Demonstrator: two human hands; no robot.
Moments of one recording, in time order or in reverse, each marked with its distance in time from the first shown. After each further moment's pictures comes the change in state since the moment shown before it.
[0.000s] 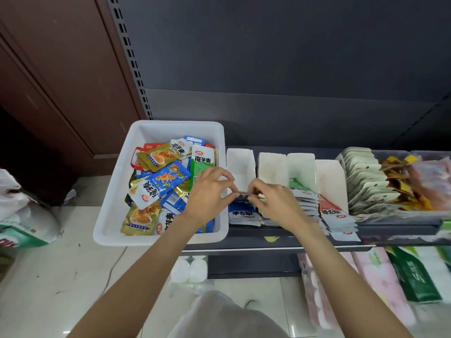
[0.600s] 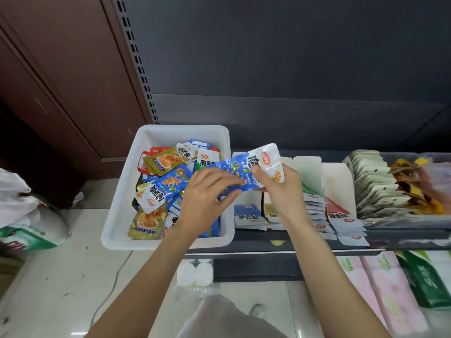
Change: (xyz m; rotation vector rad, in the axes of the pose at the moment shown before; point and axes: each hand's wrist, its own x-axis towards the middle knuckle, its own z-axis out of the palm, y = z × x) left_hand -0.011 0.004 -0.031 -0.040 0.408 0.216; right_hand 0.018 -0.059 -0.034 0.988 0.394 0.504
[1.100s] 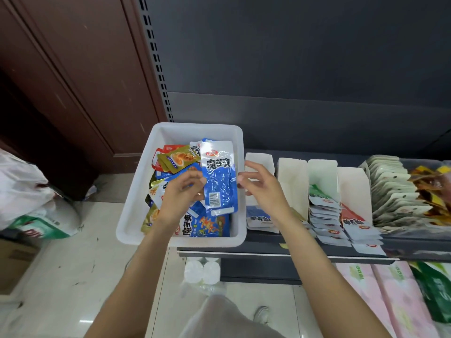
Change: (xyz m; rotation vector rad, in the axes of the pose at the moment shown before) left_hand -0.012 -0.029 -0.044 -0.741 -0.058 -1.142; right_hand 0.016 0.023 0.040 -0.178 -0.295 0.052
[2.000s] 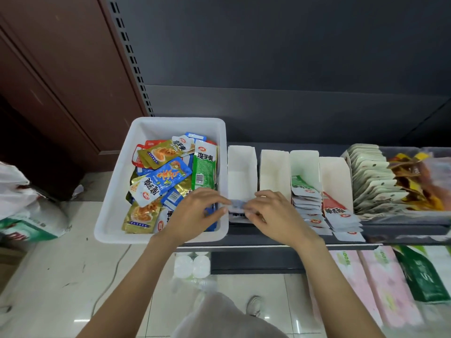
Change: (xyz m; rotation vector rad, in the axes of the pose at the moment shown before) left_hand -0.013 -0.040 0.036 0.771 -0.350 0.666; right_hand -0.036 0.069 -0.058 -0.992 -0.224 -0.441
